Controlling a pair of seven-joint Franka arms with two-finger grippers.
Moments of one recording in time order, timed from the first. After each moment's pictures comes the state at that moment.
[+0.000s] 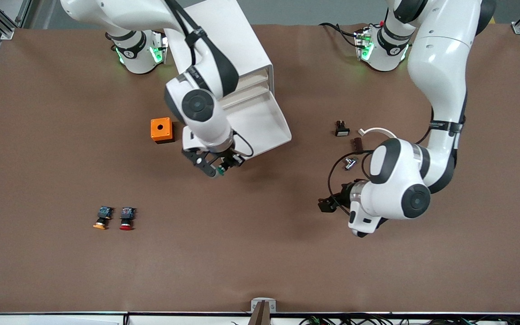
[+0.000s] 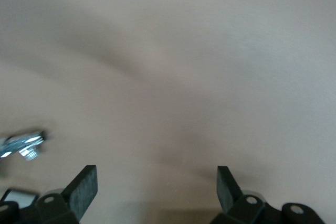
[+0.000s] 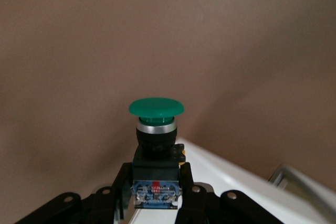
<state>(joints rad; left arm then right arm) -0.32 0.78 -0.08 -1.22 -0.30 1.88 -0.74 0.63 0.48 -0.04 -1.62 0.12 2.13 1.15</state>
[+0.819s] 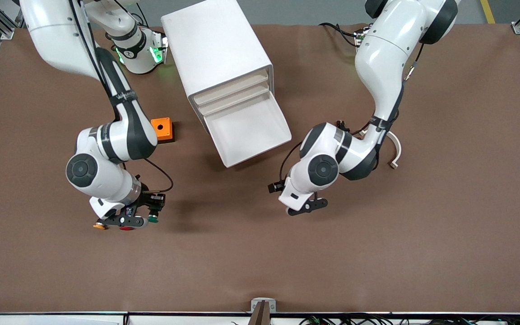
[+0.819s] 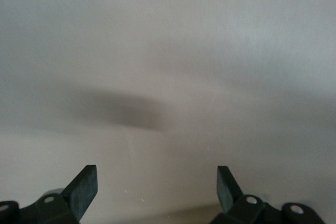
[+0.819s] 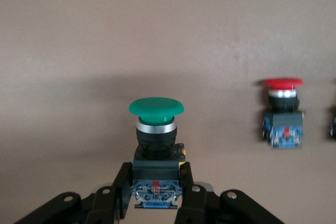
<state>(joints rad) -0.55 0.85 -0.08 -1.27 -0.19 2.05 -0.78 0.26 0.60 -0.04 -1.62 0.12 2.26 0.18</state>
